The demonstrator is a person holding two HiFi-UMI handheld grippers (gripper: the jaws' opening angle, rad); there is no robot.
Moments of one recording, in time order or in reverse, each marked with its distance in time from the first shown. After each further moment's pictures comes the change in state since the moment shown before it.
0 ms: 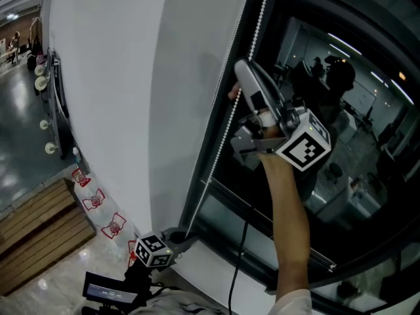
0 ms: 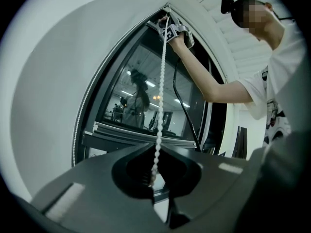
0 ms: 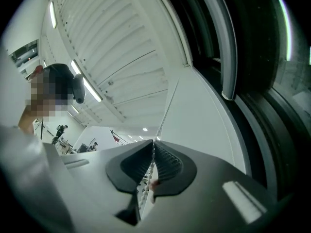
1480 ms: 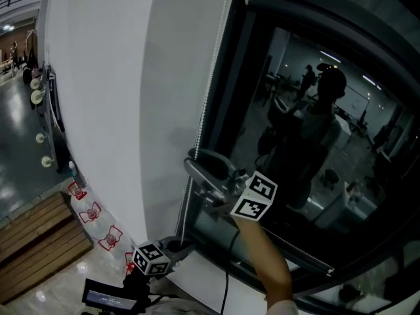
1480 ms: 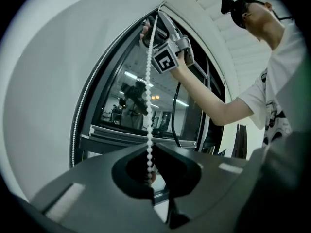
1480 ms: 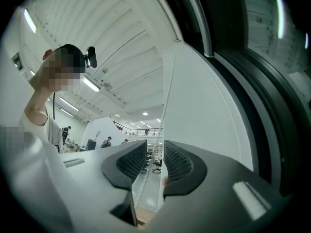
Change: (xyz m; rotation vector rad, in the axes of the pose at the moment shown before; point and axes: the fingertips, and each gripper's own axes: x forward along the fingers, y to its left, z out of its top) left arm 0.008 0.000 0.010 0.029 0.000 -0.010; right arm -0.068 0.034 -0.155 0.146 0.219 0.001
